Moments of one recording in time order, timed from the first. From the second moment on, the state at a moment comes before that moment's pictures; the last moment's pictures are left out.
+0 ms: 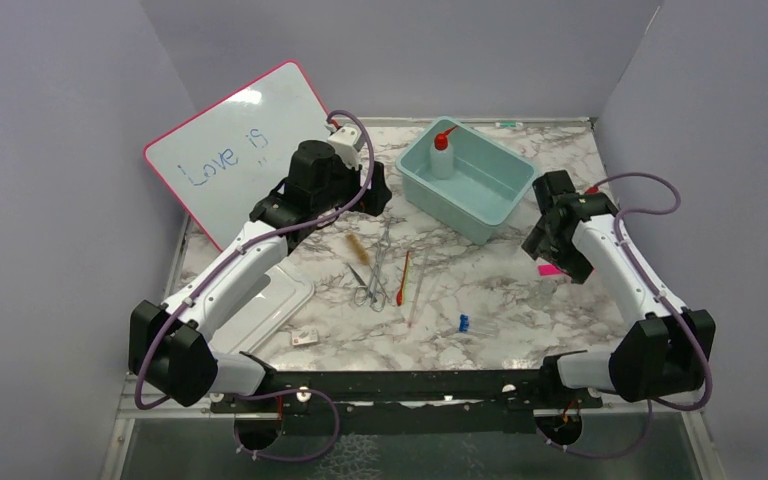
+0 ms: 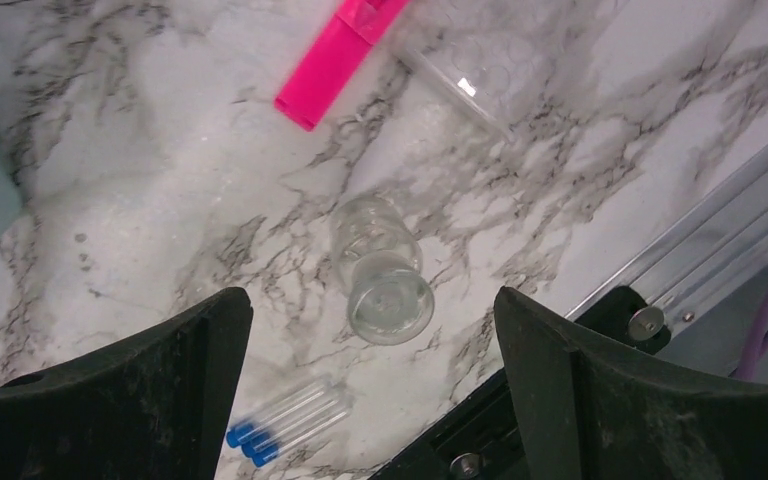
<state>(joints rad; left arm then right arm) -0.51 1.34 1.17 -0.23 0.15 -0.19 0.19 1.33 1.15 -1.18 0.48 0.84</state>
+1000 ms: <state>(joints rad) -0.51 1.34 1.17 -0.23 0.14 -0.20 0.10 1.27 0.76 -0.87 0.33 0.99</state>
